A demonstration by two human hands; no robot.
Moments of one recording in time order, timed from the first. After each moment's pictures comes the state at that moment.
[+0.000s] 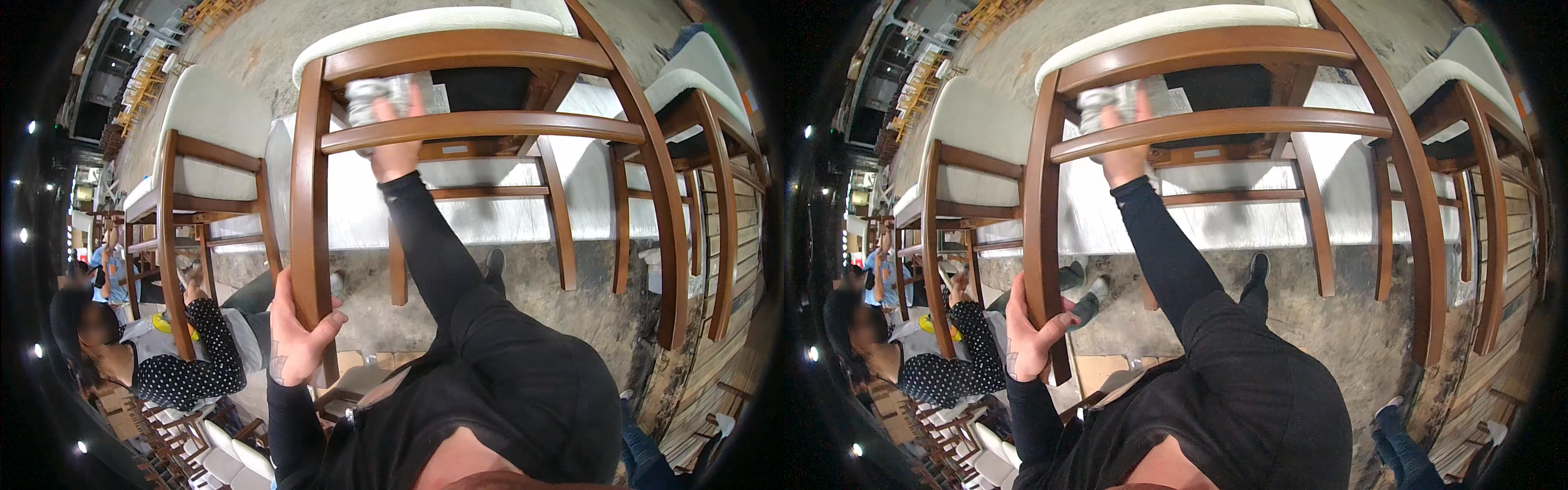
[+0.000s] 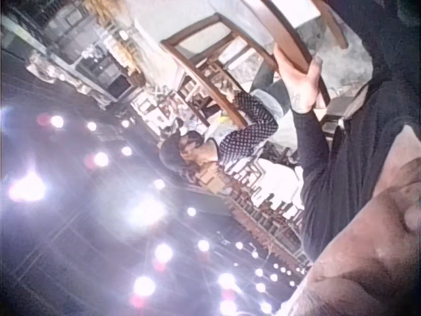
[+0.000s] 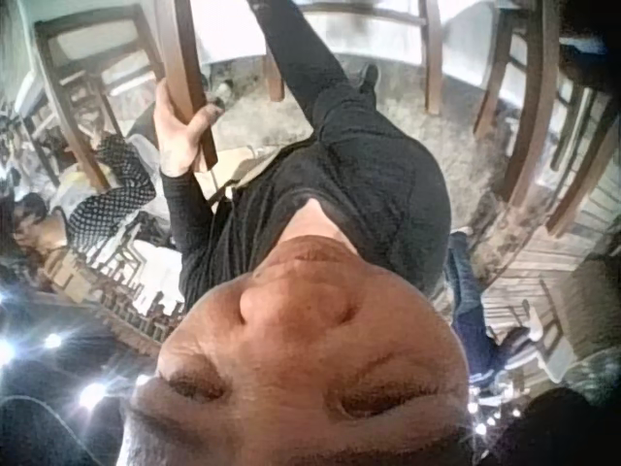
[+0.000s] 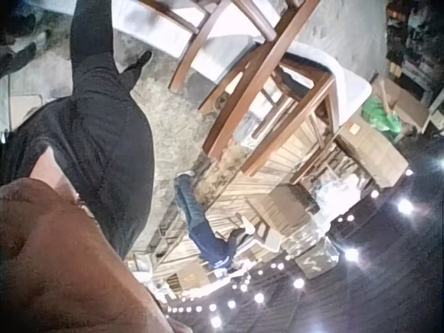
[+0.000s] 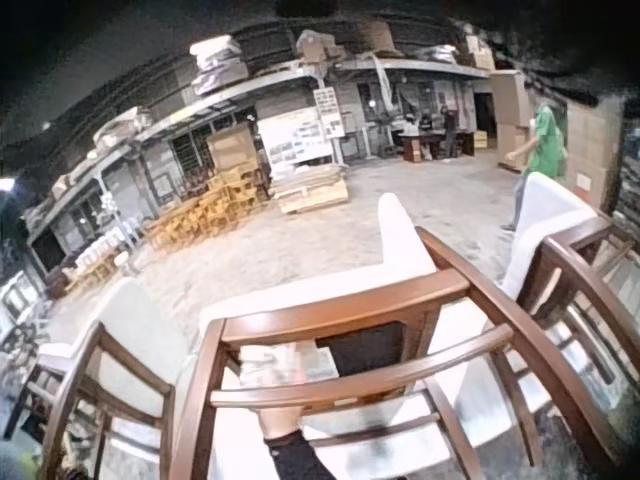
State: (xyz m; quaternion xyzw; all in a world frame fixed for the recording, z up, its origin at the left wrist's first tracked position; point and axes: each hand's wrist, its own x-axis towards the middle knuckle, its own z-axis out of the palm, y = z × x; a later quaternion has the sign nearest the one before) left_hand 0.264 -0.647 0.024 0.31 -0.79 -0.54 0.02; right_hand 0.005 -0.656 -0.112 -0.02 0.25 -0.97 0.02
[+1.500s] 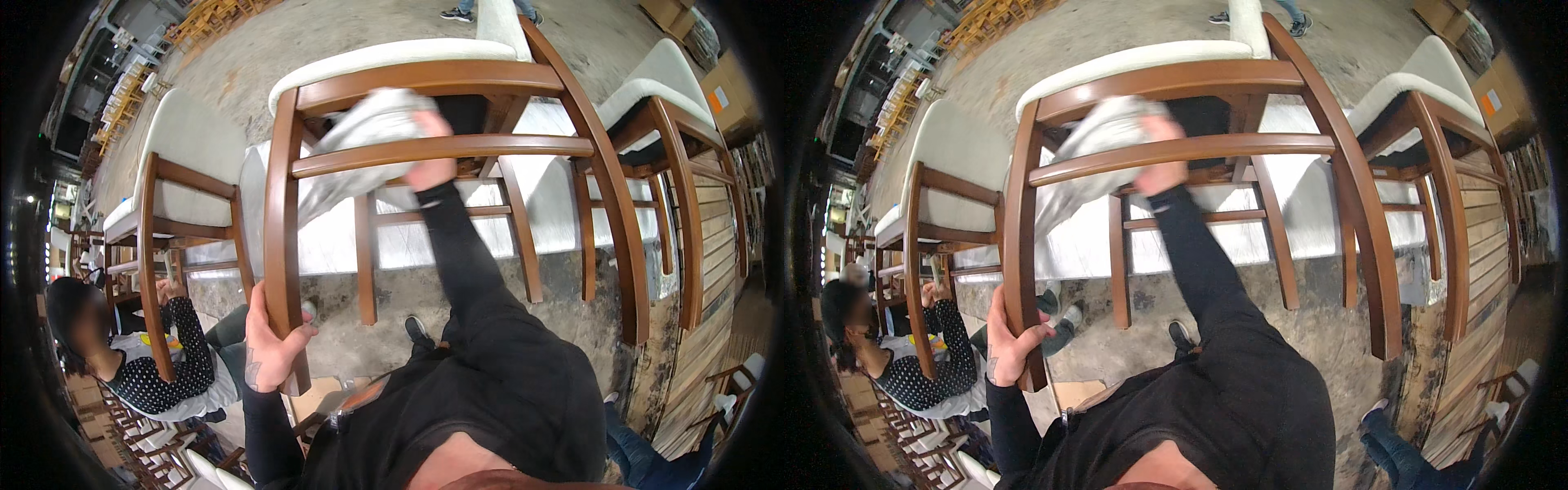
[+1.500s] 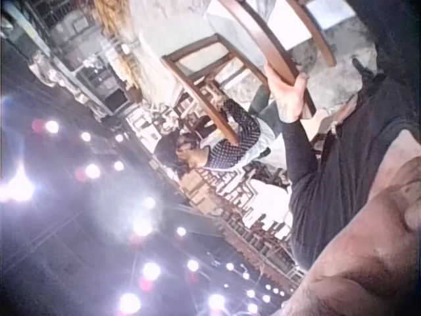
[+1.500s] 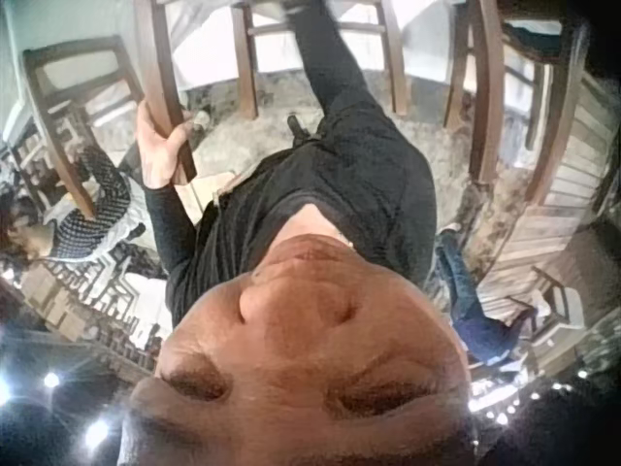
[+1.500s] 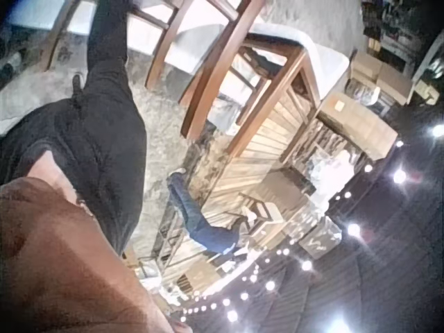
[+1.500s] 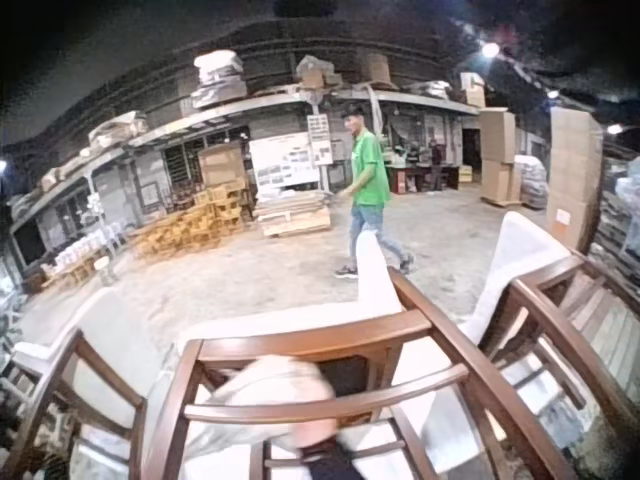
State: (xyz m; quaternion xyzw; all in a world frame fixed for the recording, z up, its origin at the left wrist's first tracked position) left_hand 0.267 -0.640 0.031 0.31 -0.75 -0.58 0.03; right_hand -0.047 -0.536 -0.119 -0.06 0.35 -0.93 0.05
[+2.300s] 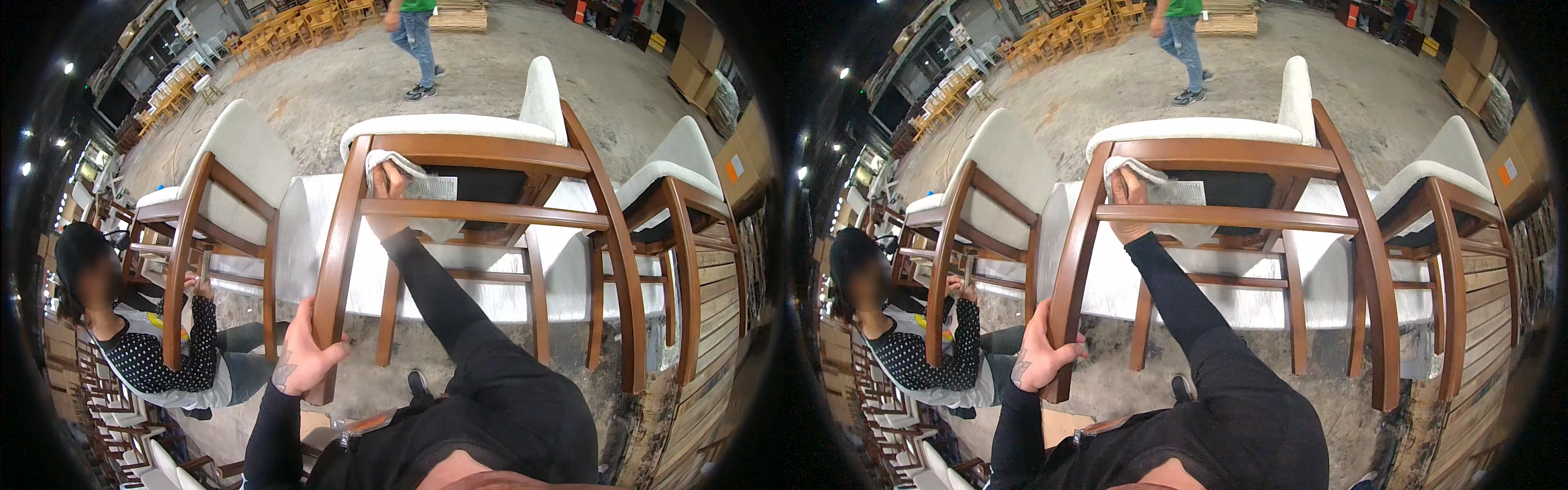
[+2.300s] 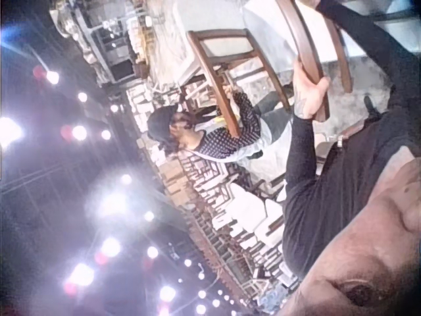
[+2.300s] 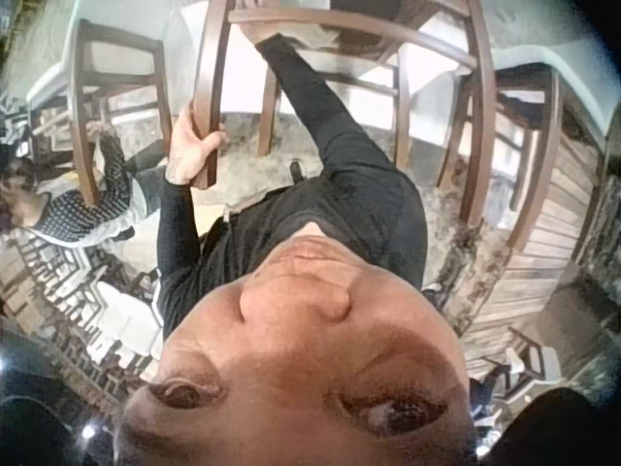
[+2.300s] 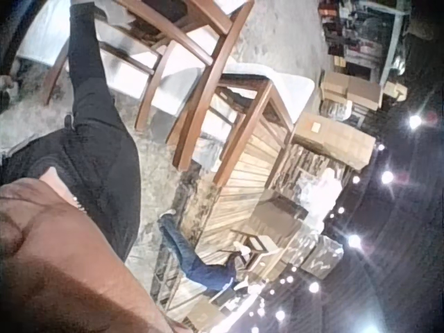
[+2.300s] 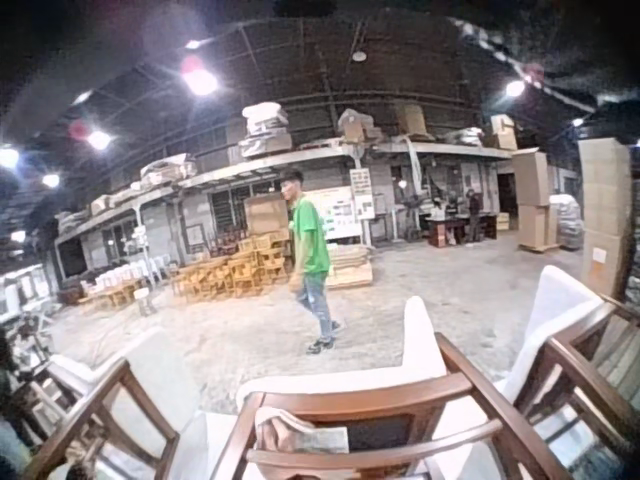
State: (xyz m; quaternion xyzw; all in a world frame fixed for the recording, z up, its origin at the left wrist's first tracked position) left_hand 0.268 -0.654 0.019 0.26 -0.81 -0.52 0.04; right_hand -0.027 -0.674 -0.127 -0.36 0.61 -0.54 -0.46
